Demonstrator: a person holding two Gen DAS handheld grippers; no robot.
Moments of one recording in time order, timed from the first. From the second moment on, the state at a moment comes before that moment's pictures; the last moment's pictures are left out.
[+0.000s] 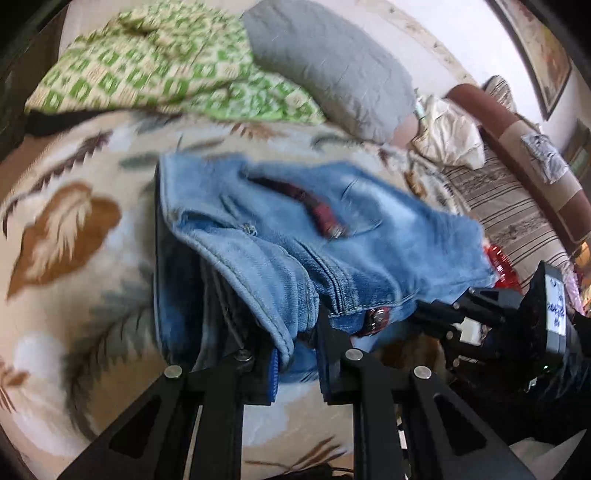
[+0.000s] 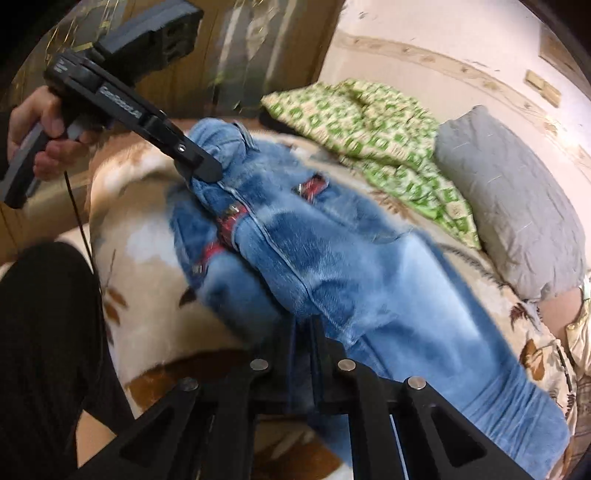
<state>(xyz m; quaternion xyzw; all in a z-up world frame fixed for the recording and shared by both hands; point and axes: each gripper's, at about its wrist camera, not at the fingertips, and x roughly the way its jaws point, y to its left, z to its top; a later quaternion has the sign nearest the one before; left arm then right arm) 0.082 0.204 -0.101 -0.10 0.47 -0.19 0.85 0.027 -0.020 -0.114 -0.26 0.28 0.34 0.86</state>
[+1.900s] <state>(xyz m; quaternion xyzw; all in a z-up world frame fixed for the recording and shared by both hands) 0.158 0.226 -0.124 -0.08 0.59 -0.12 0.79 0.015 0.069 -0.139 -0.44 0.23 0.28 0.82</state>
